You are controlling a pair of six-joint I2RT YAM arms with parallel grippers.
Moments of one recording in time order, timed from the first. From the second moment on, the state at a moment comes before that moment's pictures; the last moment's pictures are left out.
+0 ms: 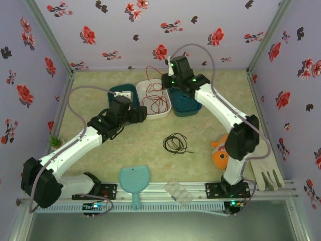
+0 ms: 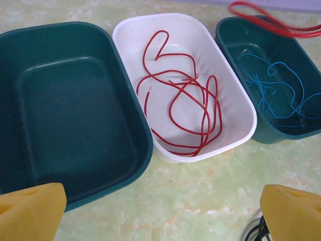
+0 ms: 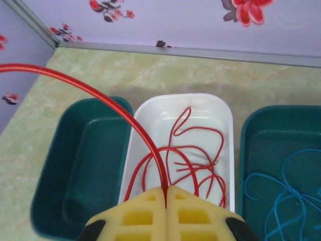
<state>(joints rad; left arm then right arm) -0.67 1.21 0.96 -0.40 -0.26 -0.46 0.59 1.85 1.78 -0.56 -0.05 0.33</state>
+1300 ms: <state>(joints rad) -0.65 1.21 0.95 -0.46 -0.26 -0.46 0.60 2.33 2.05 -0.76 0.02 0.50</state>
